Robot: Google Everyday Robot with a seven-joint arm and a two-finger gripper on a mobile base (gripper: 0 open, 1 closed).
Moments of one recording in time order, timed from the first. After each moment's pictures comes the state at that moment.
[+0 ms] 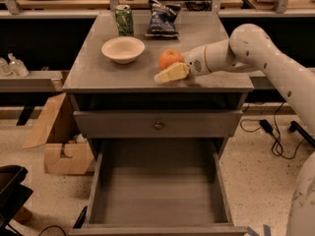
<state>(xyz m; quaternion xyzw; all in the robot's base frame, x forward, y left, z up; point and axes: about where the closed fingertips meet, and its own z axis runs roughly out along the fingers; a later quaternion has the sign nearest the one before) 0.735 -0.055 0.823 -0.40 0.76 0.29 0.42</state>
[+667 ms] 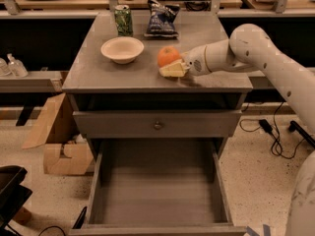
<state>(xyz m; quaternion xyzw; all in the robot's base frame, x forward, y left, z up) 0.734 -0.051 0.821 -0.41 0.76 0.29 0.42</state>
